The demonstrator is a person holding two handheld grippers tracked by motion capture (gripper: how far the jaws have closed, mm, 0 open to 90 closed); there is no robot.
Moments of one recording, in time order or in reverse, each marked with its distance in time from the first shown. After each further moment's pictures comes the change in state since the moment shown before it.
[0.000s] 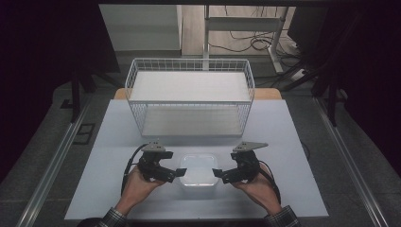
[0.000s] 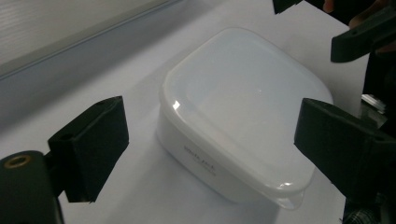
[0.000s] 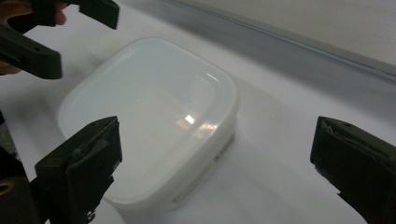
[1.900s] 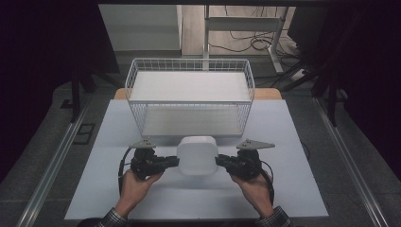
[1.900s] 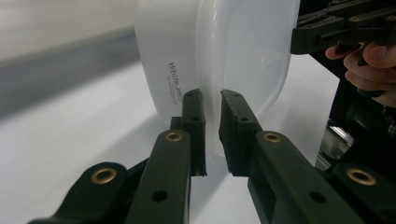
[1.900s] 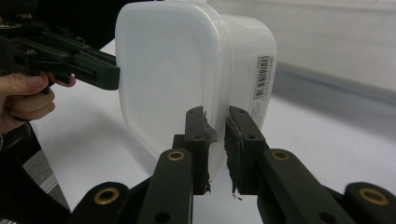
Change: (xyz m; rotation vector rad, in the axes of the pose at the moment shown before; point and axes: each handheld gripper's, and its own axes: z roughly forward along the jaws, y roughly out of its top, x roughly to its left) left arm -0.002 0.003 -0.028 -0.082 -0.026 -0.132; right arm 0.015 0.011 -0.019 -0.124 0.027 0.077
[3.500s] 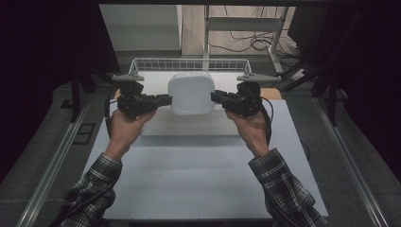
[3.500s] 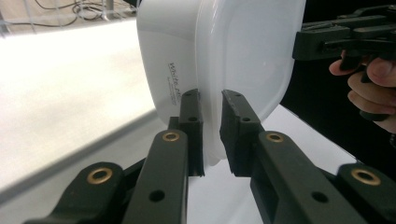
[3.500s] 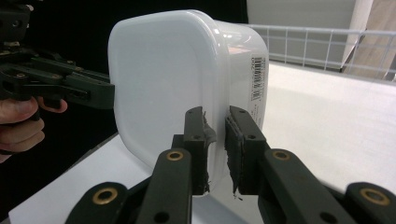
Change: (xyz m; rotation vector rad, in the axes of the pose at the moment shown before) left arm 0.003 0.163 -0.060 -0.139 0.126 0.072; right arm -0.003 0.168 -0.015 -0.212 -0.030 -0.076
